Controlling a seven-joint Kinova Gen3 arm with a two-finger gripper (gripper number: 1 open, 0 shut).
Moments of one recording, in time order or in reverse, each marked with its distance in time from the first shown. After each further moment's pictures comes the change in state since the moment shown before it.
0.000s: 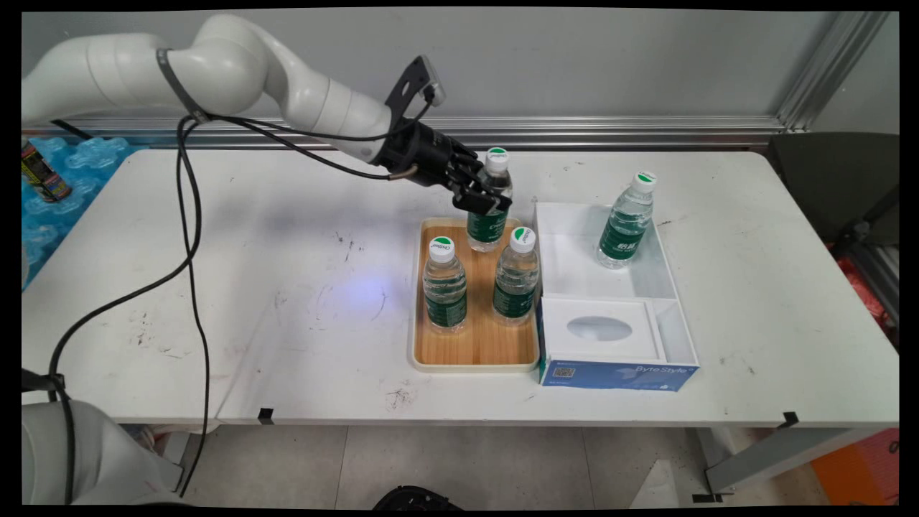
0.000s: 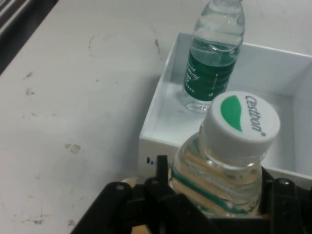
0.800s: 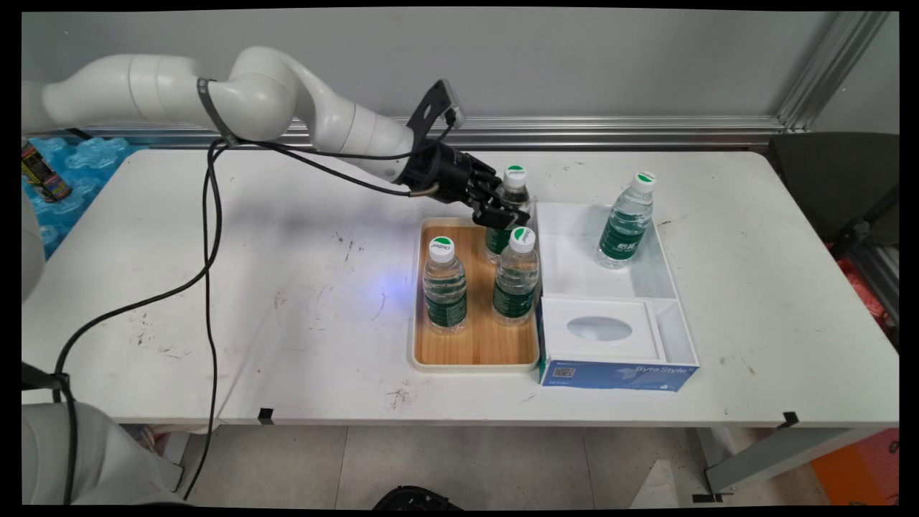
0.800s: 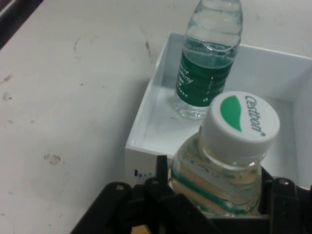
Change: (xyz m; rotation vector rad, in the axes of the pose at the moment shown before) arm -0.011 0.003 0.036 -0.022 0.023 -0.007
